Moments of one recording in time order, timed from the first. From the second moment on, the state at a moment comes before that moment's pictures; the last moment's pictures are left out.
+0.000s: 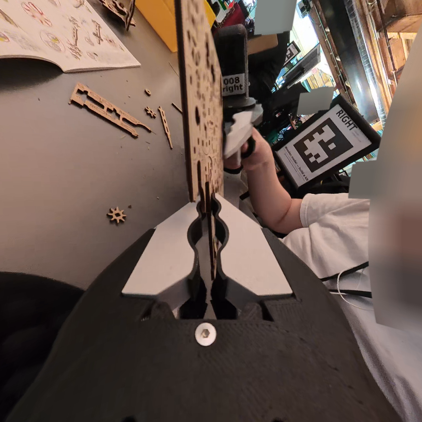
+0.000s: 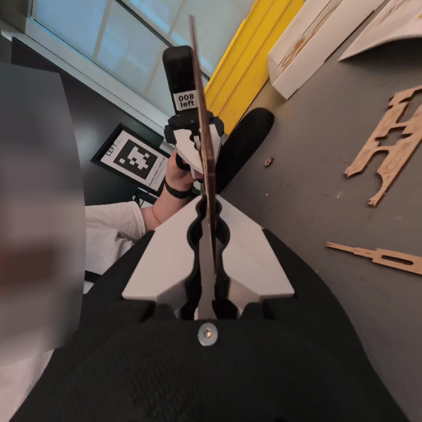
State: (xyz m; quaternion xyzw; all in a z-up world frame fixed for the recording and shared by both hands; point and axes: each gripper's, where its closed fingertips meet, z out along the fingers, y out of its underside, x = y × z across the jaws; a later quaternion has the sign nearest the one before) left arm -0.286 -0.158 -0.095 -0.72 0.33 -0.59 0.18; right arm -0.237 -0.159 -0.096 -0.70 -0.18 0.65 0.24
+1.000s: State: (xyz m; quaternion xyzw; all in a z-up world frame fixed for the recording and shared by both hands) left arm -0.283 -0.150 -0.095 -0.74 0.27 -0.58 0.23; right arm -0.262 -0.137 -0.119 -0.77 -0.12 0.55 0.30
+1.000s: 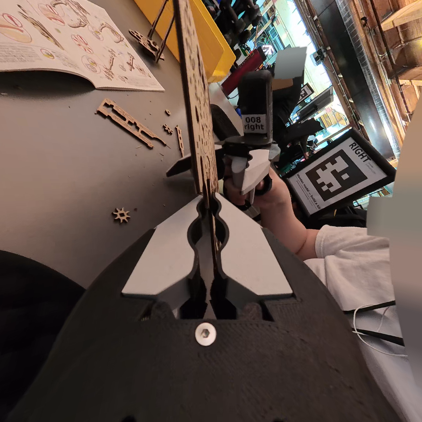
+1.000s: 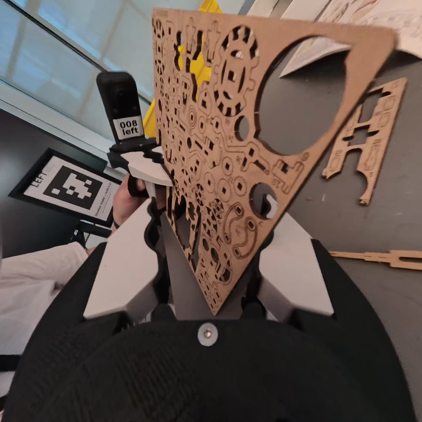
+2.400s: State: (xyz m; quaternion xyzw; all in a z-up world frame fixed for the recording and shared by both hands) left arm -0.282 -0.150 -0.096 -0.74 0.27 -0.54 0.29; right arm -0.256 -0.116 -0.131 -0.82 -0.12 0.38 0.40
